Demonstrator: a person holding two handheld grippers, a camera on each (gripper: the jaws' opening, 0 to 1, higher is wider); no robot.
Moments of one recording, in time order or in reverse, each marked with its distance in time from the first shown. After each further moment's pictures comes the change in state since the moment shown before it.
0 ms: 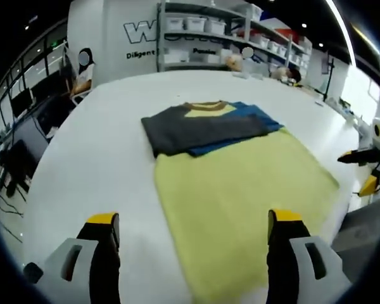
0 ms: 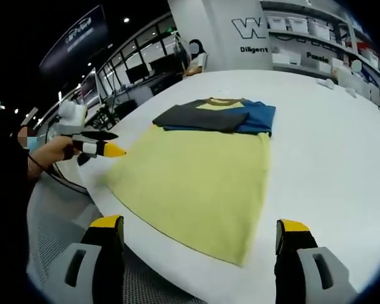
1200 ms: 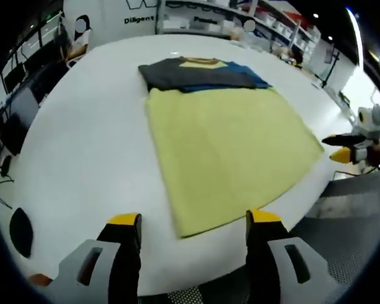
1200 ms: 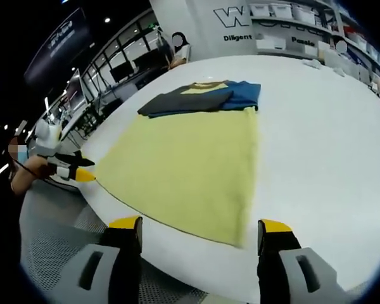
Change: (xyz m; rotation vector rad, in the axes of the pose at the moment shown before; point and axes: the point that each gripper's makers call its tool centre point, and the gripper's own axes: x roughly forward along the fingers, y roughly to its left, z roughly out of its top) left arm -0.039 -0.014 -0.086 -0.066 0.239 -0.047; right arm 0.006 -0.015 -0.030 0.109 0.047 -0.067
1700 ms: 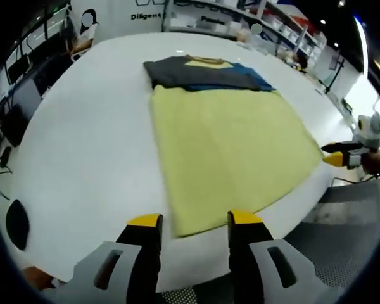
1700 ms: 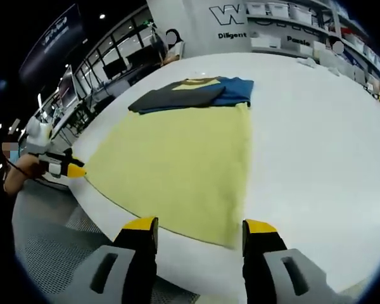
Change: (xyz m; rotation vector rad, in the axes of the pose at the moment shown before) left arm 0.002 -0.006 0.000 -0.060 0.009 -0.021; right arm 0.006 -0.010 -0.003 -0.018 0.025 -0.062
